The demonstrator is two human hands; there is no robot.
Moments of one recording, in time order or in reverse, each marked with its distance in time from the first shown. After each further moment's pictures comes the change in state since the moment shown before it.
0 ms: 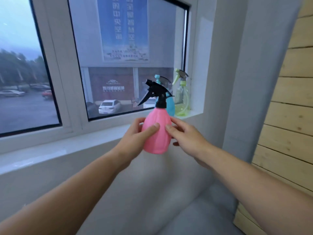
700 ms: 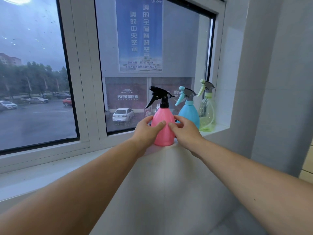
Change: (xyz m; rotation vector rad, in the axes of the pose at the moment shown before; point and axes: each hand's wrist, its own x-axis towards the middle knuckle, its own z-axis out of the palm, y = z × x) left_hand 0.099 0.006 -0.047 0.144 0.221 -0.039; right_hand 0.121 0.002 0.056 -0.117 0.121 -0.014
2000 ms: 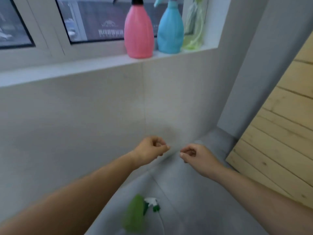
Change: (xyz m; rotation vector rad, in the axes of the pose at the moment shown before) left_hand -0.181 -0.200 0.077 0.259 -0.475 -0.342; right_hand -0.238 0.220 -0.040 -0.274 -0.280 0.345
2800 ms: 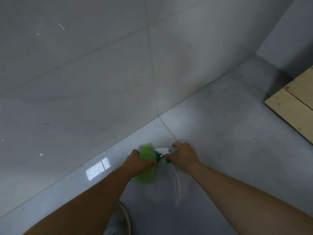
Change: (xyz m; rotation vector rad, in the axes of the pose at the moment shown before) left_hand 0.004 -0.302 0.070 0.196 -0.076 -0.776; right_hand 0.016 0.186 0.255 -0.091 -0.317 0.494
